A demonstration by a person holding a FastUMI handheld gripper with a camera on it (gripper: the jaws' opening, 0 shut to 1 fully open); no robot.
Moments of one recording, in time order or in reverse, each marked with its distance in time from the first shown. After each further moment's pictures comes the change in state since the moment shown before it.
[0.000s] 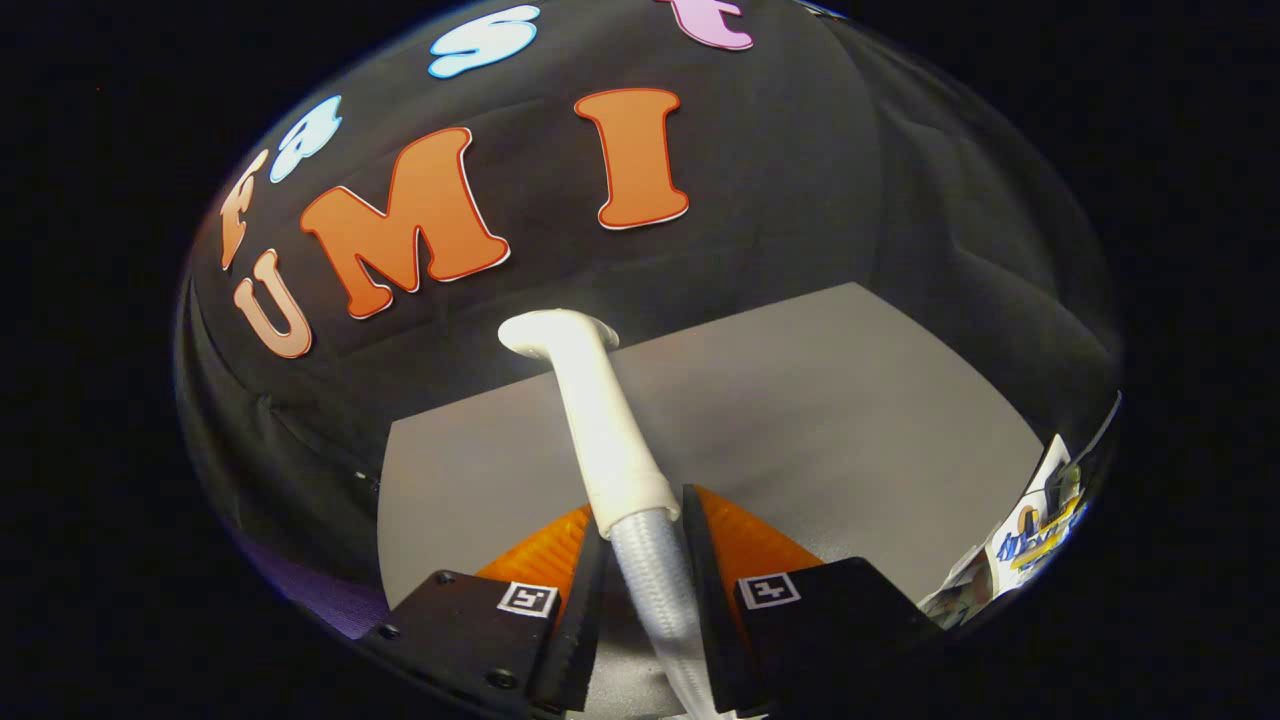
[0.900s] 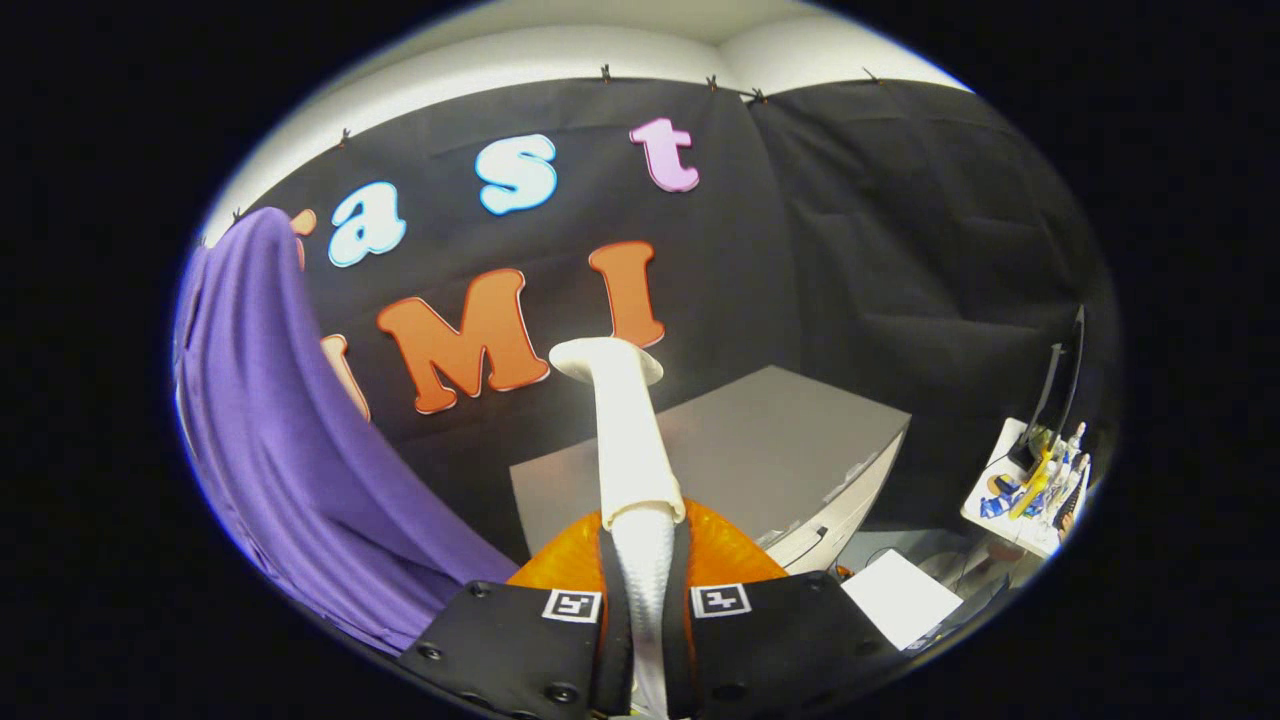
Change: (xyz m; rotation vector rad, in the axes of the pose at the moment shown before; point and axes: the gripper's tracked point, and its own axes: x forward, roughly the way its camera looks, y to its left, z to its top) arm -0.297 0.084 -0.055 0.076 -0.488 -0.107
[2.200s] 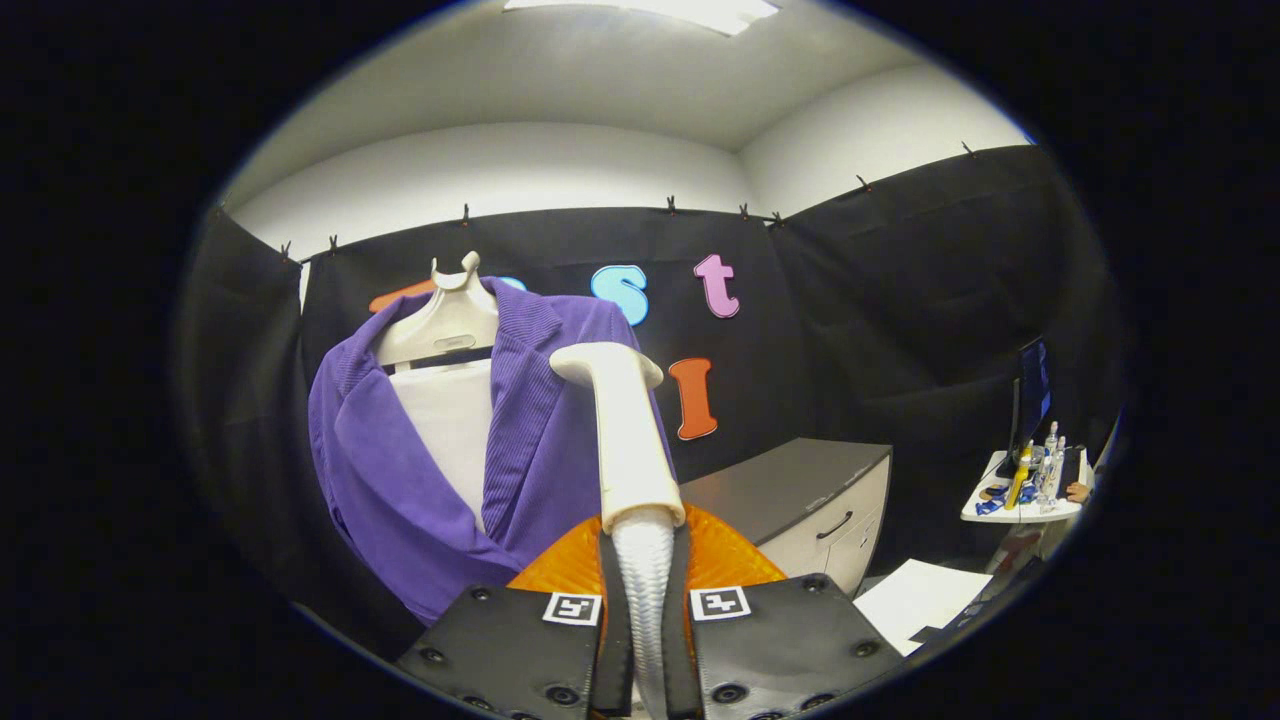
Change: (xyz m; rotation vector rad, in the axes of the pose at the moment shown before) arm -0.247 0.179 -0.073 -0.023 -0.316 0.073
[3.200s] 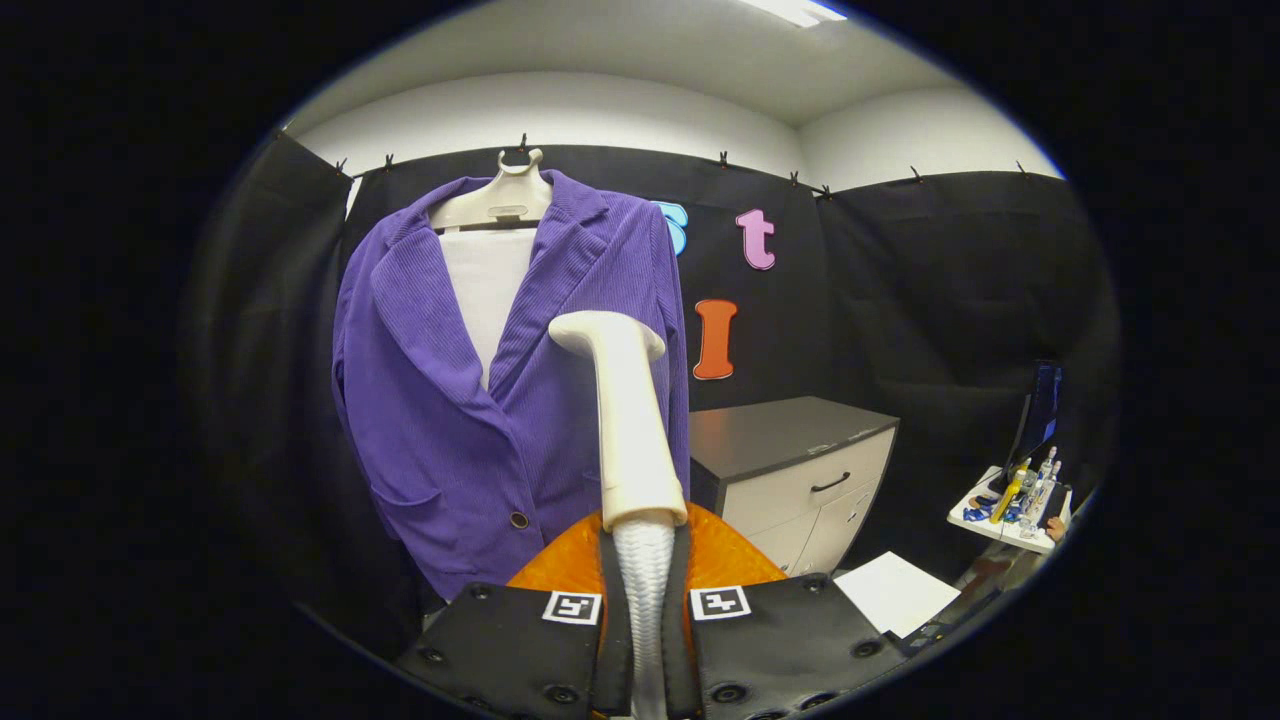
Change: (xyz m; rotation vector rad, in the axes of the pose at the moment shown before) arm -0.039 -0.018 -0.117 -0.163 0.173 0.051
